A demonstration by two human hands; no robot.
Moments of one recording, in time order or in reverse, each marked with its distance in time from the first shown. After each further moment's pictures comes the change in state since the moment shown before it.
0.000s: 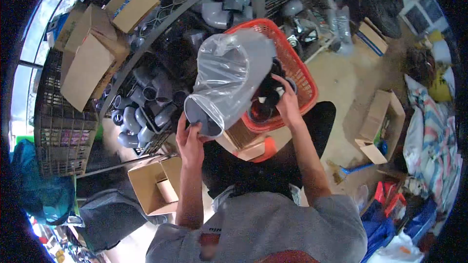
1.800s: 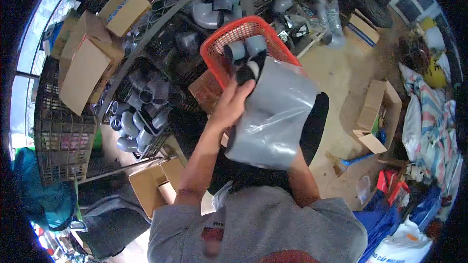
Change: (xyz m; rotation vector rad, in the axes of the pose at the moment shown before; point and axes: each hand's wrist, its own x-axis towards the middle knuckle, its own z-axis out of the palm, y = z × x) left_hand 0.028 0.016 0.137 0.464 -0.672 0.158; right_hand -0.124 0.034 -0.002 0.253 0.235 0.297
